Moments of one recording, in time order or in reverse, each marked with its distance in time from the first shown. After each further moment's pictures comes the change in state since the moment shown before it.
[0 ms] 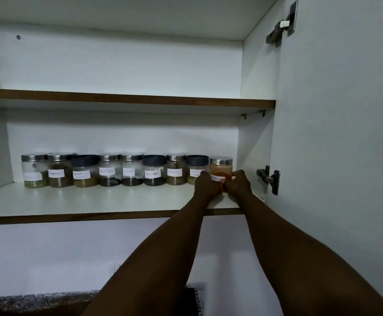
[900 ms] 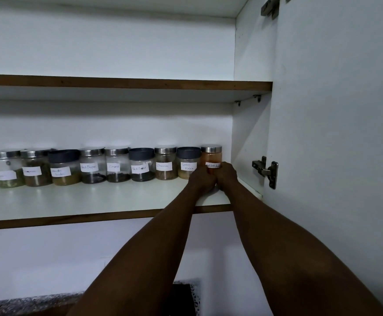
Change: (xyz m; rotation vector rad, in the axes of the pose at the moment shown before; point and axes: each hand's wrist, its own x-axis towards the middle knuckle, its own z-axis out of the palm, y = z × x) left_hand 0.041 -0.016 0.018 0.132 -0.130 0.069; right_hand 0.050 0.012 0.031 -0.017 -0.052 0.022
